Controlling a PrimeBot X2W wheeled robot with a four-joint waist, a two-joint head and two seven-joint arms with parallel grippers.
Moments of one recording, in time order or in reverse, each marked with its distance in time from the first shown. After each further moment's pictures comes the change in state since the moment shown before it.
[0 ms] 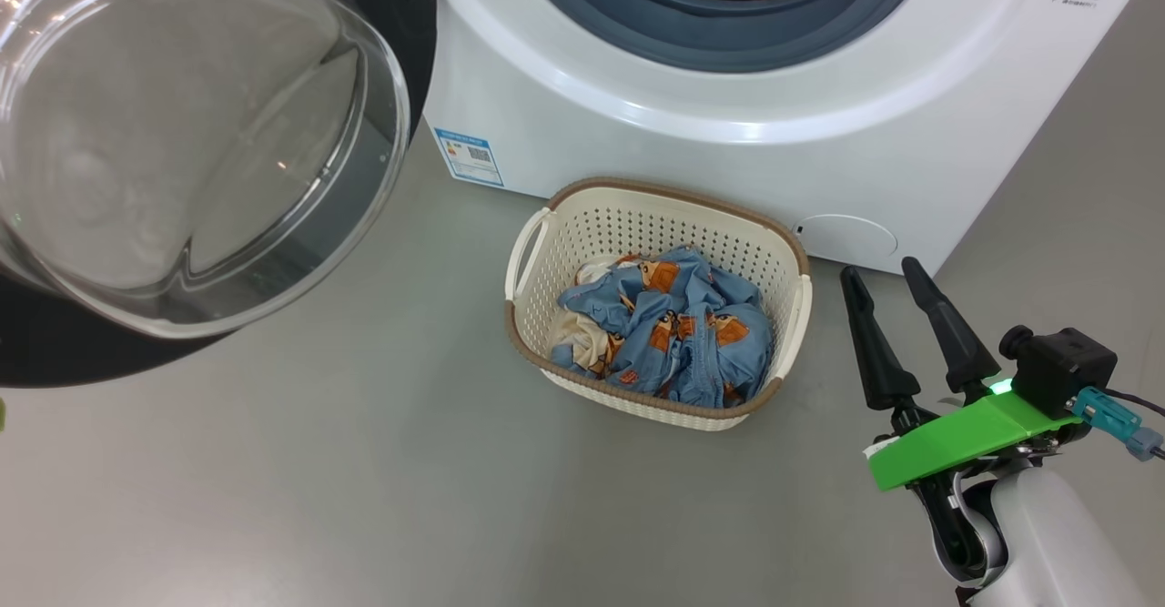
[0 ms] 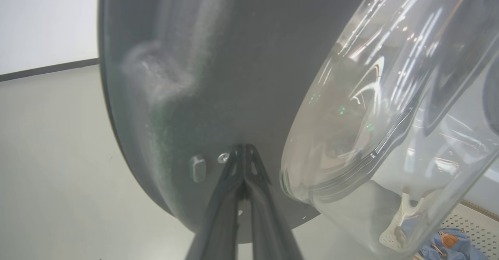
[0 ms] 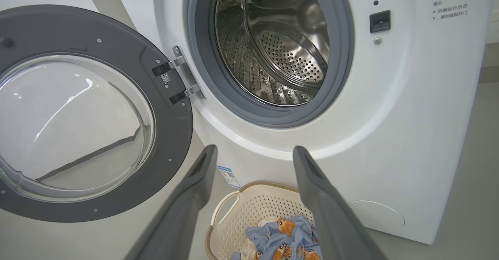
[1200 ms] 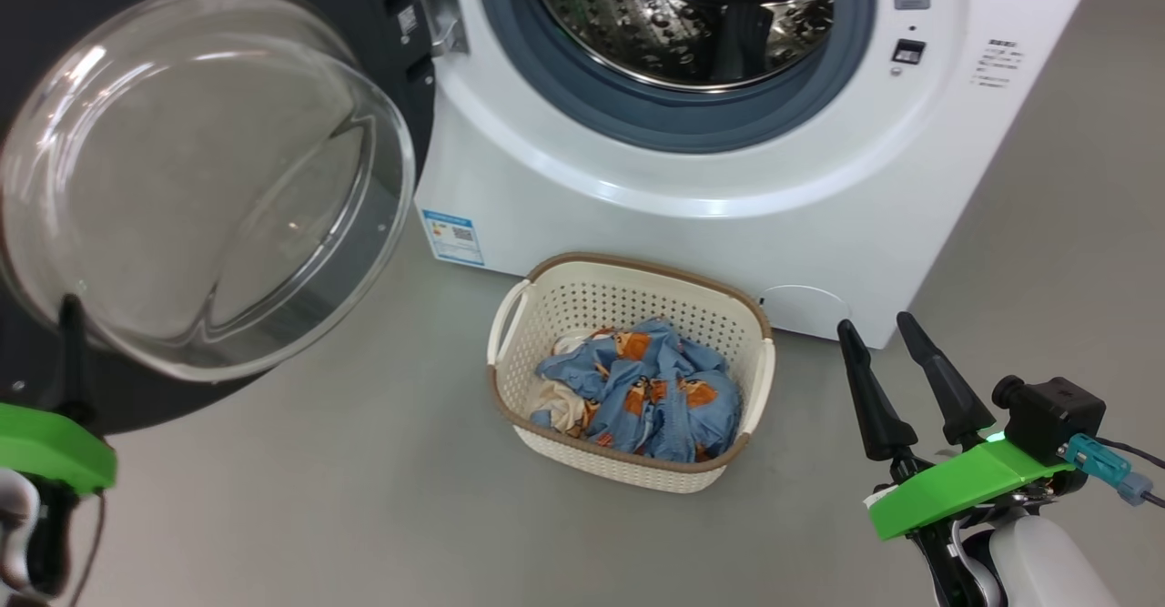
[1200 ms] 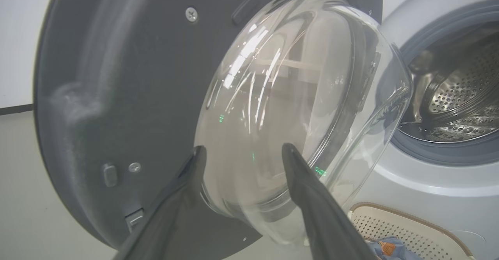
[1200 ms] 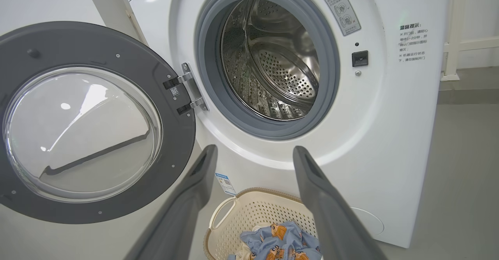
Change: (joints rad) left arm 0.215 -0.059 -0.052 -0.266 -0.022 0.015 -0.102; right arm 0.083 0.002 0.005 -0.002 0.009 0.000 0.000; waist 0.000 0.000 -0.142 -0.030
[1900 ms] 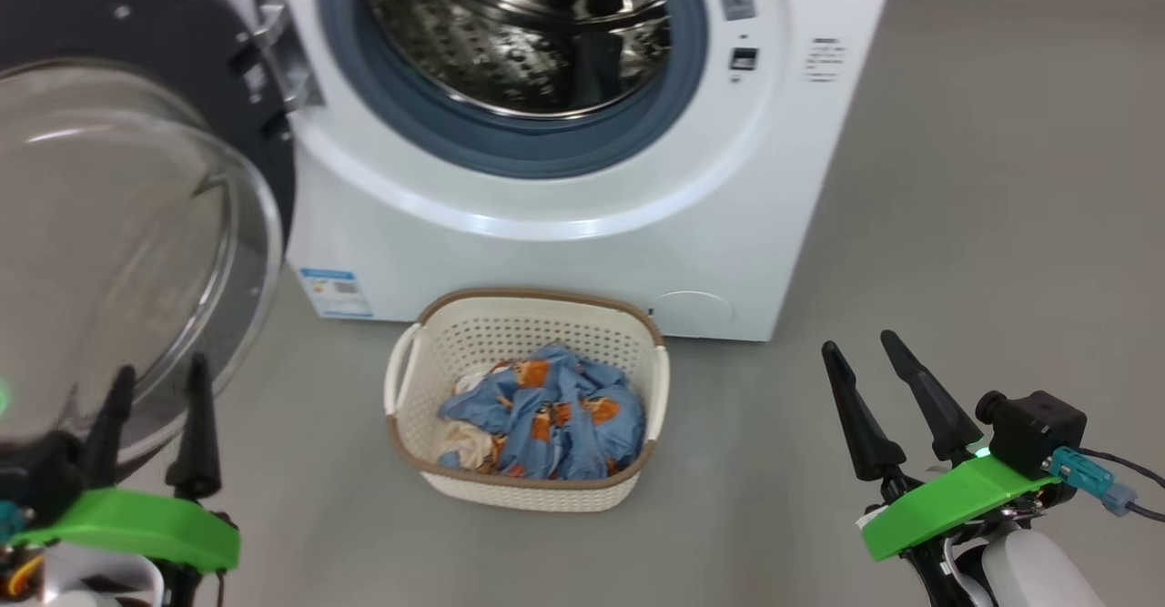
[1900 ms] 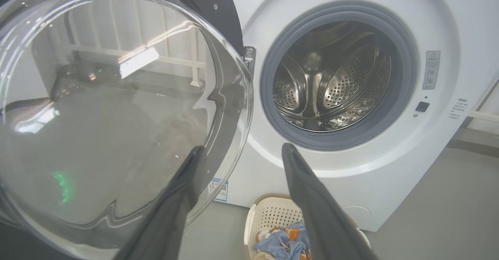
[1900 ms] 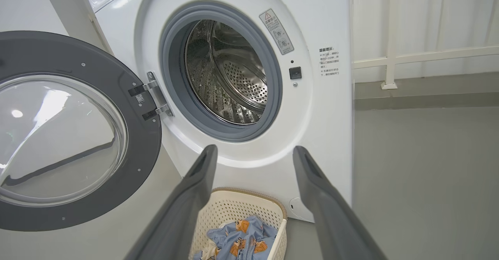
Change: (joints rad) left arm 0.308 -0.081 -0.039 -0.481 -0.017 0.138 0.050; right arm 0.020 -0.020 0.044 -0.002 0.003 0.000 0.000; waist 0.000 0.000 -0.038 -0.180
